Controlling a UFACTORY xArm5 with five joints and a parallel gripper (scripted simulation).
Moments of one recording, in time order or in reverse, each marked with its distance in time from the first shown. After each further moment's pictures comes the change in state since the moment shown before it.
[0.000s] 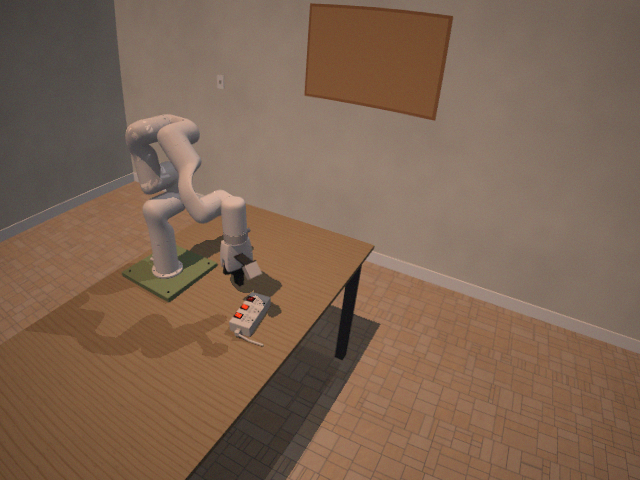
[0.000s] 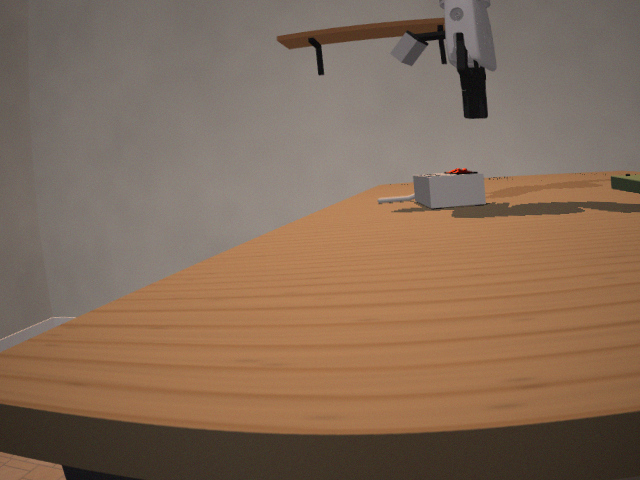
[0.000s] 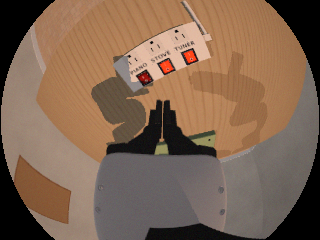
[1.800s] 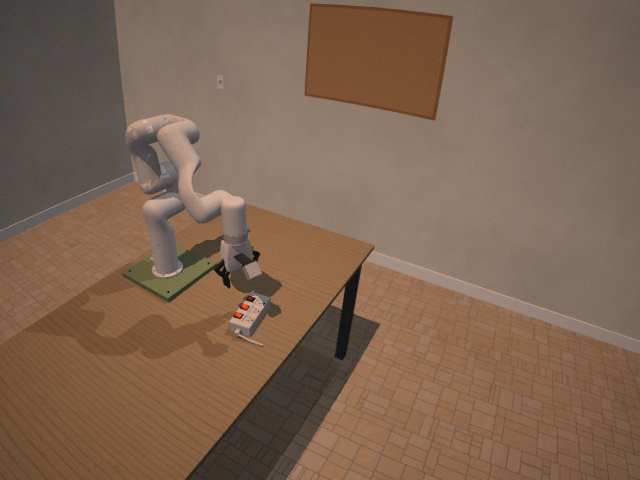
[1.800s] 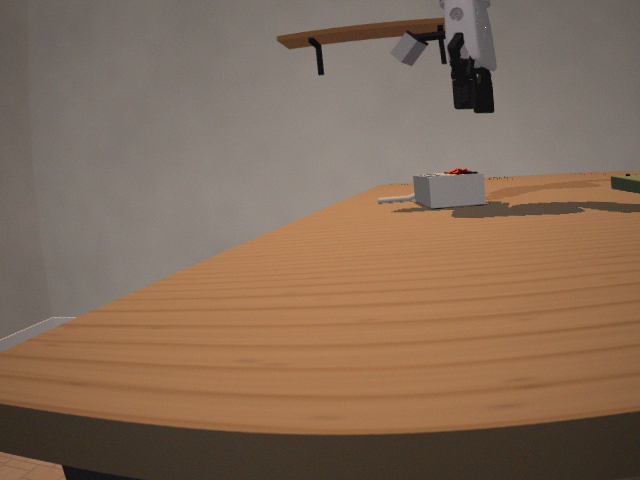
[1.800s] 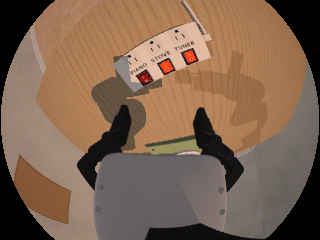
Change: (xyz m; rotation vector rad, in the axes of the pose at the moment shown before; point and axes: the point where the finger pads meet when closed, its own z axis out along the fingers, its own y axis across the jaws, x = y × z) arm 0.000 0.000 0.000 0.000 0.000 0.000
